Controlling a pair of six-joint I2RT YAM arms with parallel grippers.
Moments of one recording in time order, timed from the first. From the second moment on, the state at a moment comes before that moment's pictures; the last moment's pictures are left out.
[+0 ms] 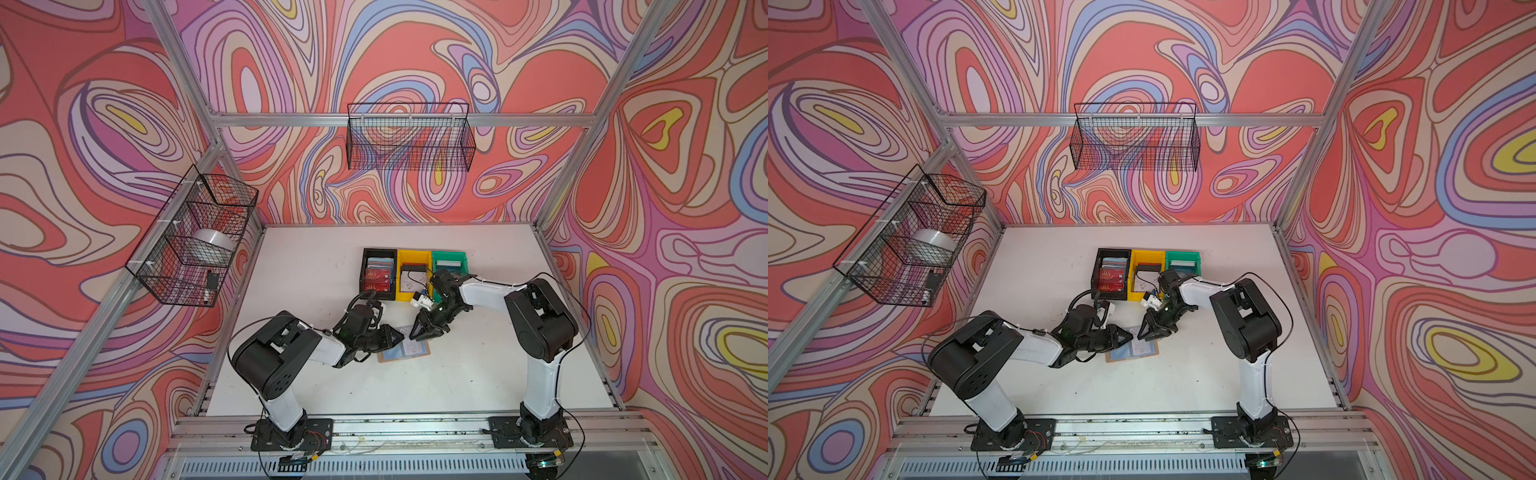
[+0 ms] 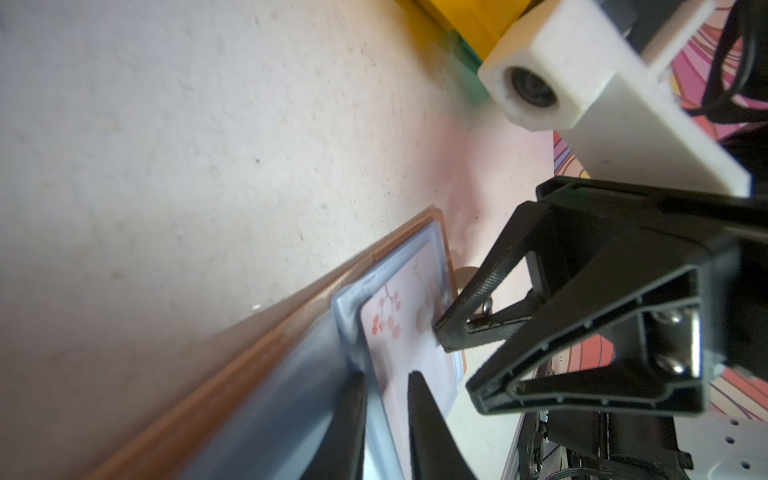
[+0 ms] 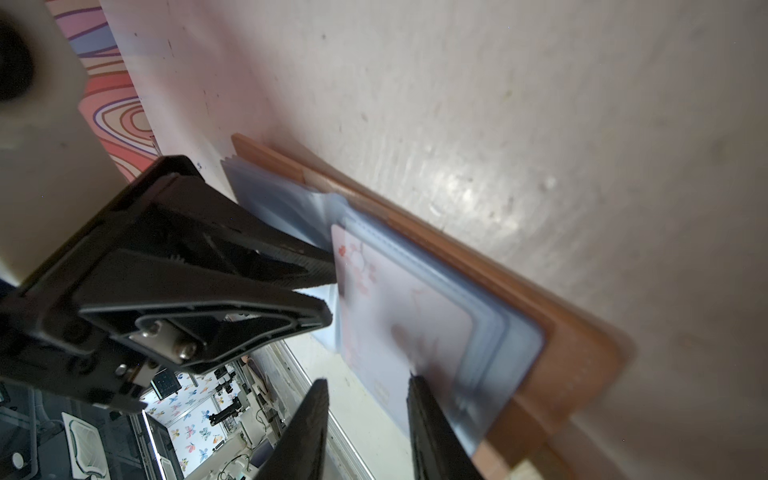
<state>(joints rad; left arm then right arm) -0.62 1.71 0.48 0.57 0.49 -0.90 0.48 1.99 1.20 -0.71 -0.83 0.19</state>
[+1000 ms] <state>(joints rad) -0.63 1.71 0.48 0.58 0.49 -0.89 0.43 1.92 1.18 -0.75 -0.75 0.16</state>
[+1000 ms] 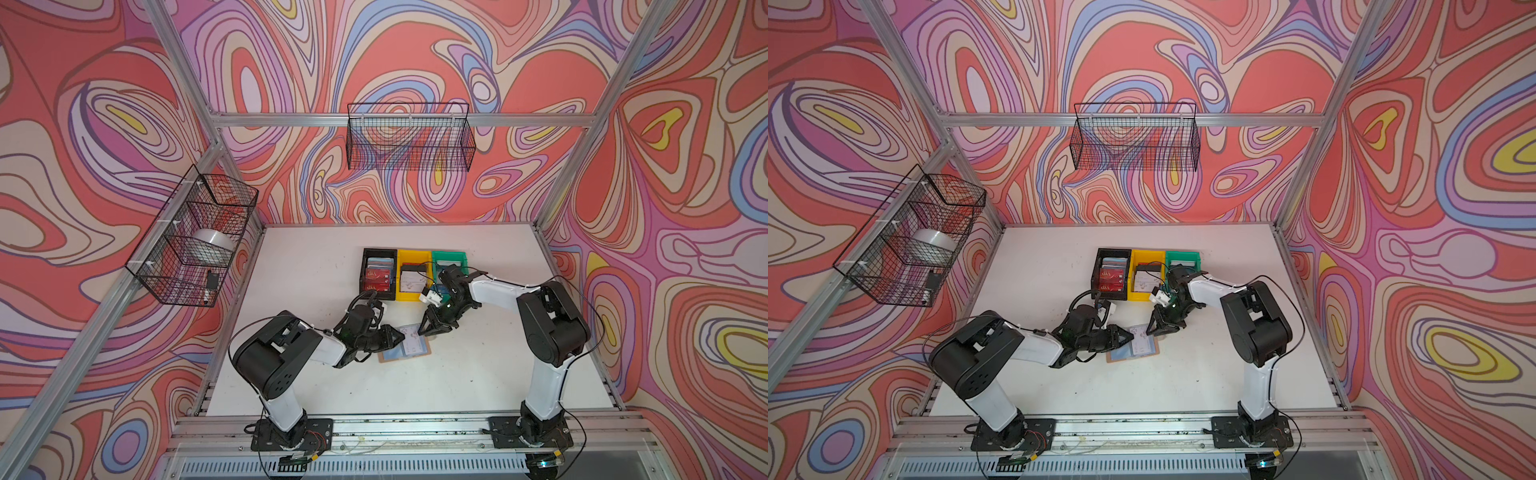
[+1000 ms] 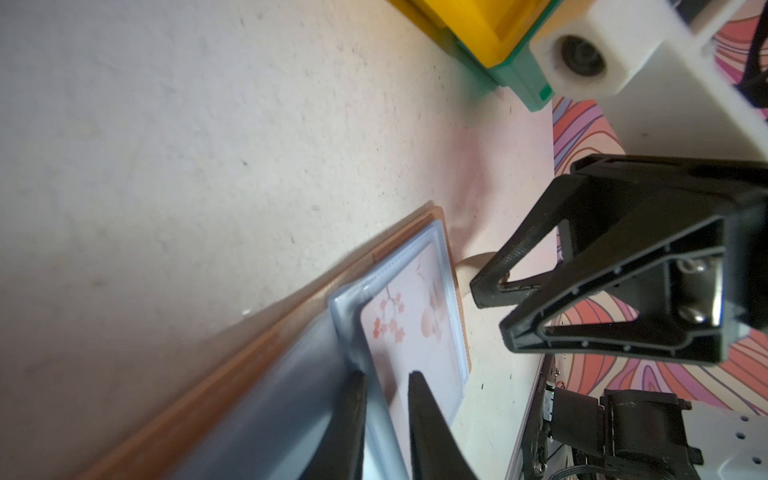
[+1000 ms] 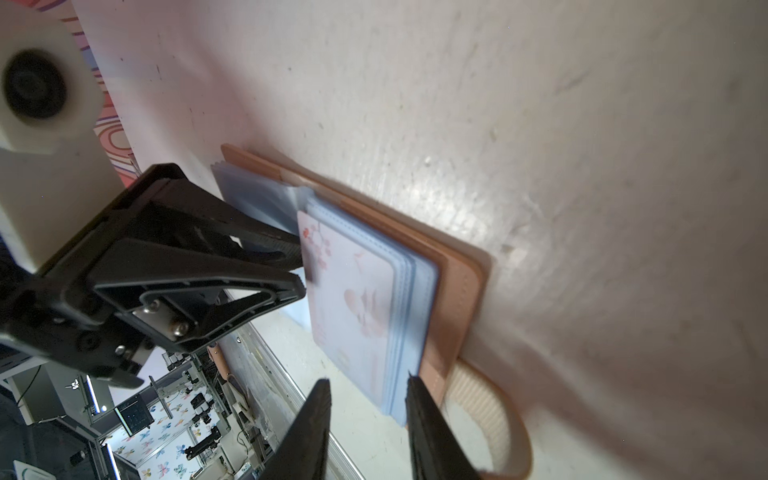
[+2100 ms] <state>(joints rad) -0.63 1.72 0.48 0.58 0.48 -0.89 0.49 1.97 1.20 -0.72 -0.77 0.20</state>
